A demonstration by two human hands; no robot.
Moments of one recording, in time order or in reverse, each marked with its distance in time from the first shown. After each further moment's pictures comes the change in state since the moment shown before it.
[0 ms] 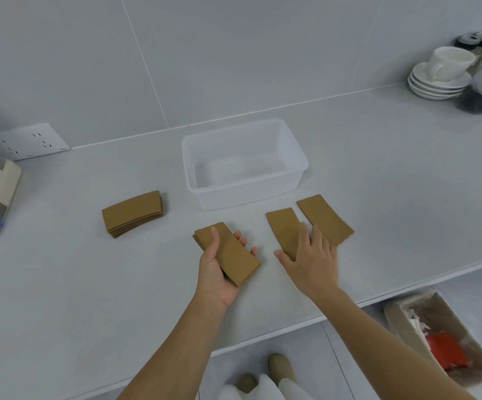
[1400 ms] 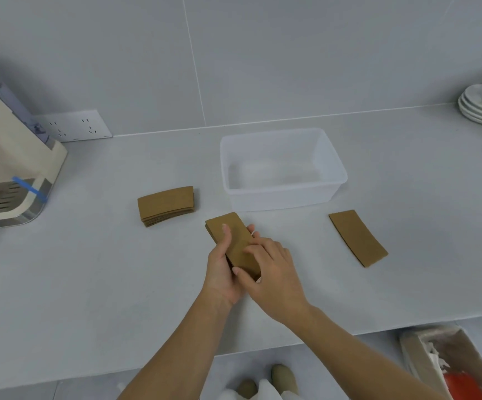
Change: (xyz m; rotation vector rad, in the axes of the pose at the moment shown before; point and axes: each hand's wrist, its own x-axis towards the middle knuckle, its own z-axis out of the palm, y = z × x) left_hand -0.002 0.031 -0.016 0.026 -0.148 -0.072; right_hand -0.033 -0.093 0.005 0.302 0.028 -0.533
